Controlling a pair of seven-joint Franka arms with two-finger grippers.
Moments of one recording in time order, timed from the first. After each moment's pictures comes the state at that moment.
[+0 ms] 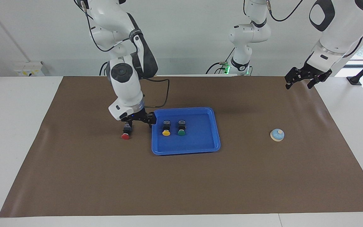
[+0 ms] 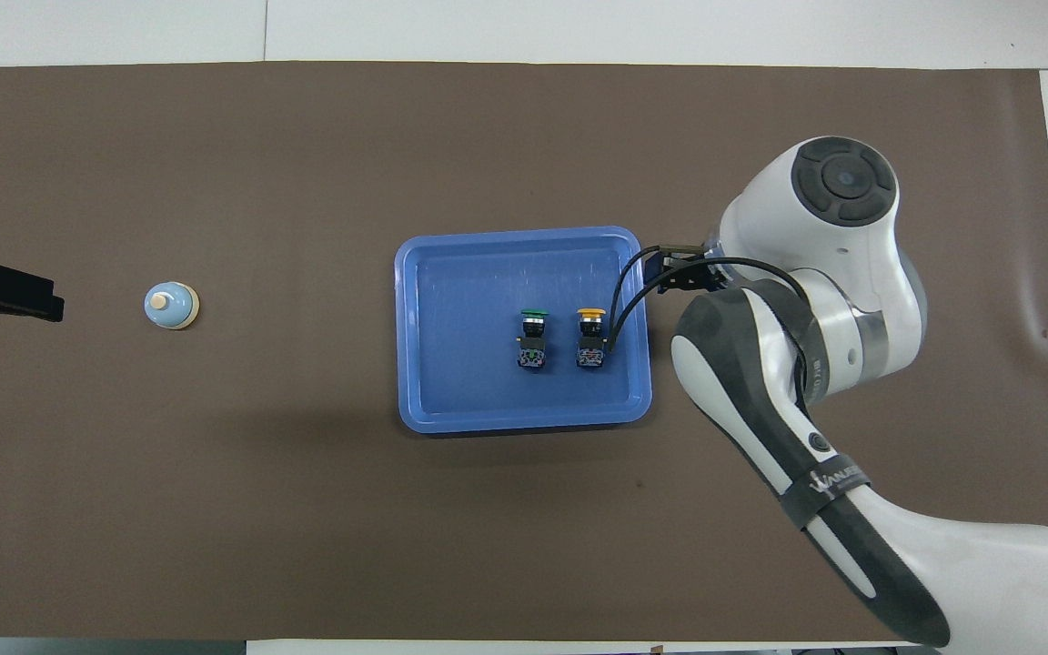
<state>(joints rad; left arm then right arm) 0.01 -0.05 -0.01 -1.69 0.00 1.59 0.06 0.28 0.23 -0.02 -1.88 0.04 2.07 0.42</state>
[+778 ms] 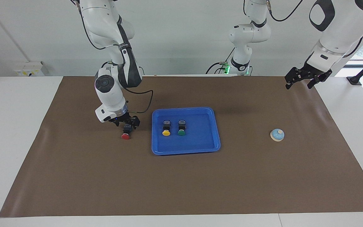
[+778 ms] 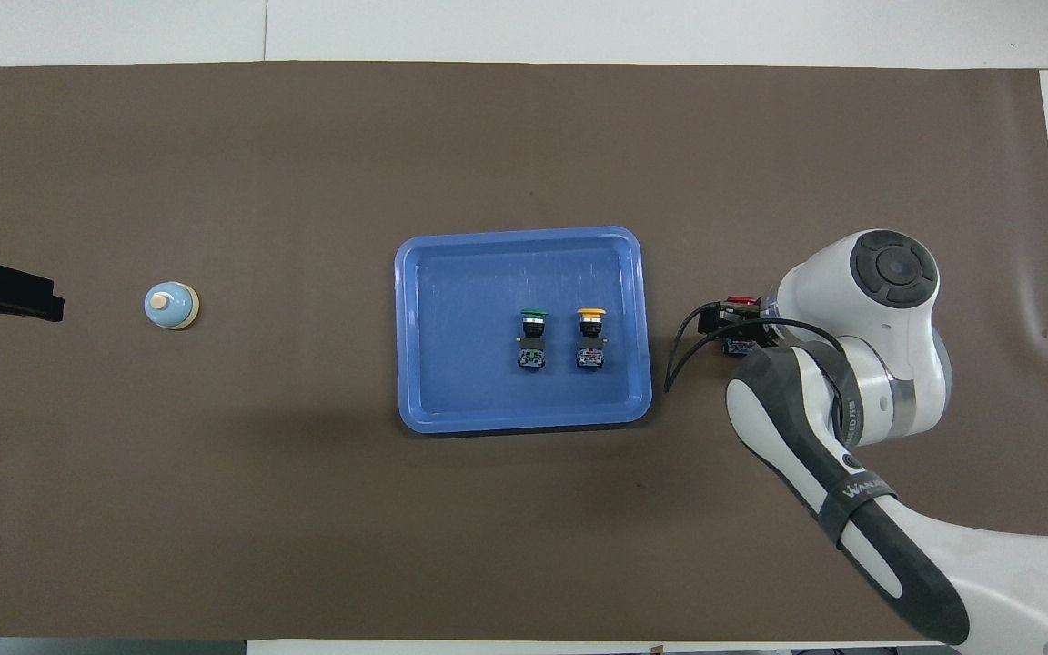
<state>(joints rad) 0.01 -0.05 -0.01 -1.69 0.00 1.59 0.06 0.21 0.18 -0.02 -2.17 0.04 2.29 0.38</state>
